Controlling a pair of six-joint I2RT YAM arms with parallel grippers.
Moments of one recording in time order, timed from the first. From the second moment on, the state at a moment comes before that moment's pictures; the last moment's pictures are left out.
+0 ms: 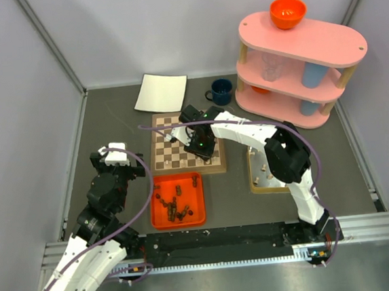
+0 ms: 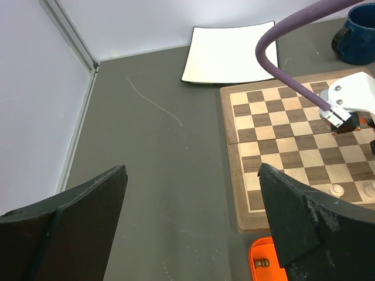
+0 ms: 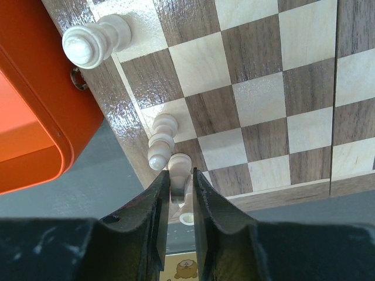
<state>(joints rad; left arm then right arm) -0.54 0.39 0.56 -0.26 -0.51 0.10 0.84 2.11 1.78 -0.96 -0.12 -0.42</state>
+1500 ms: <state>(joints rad) -0.54 0.31 0.59 -0.26 -0.36 -0.01 0.72 1.62 1.61 -0.97 -0.15 -0.51</state>
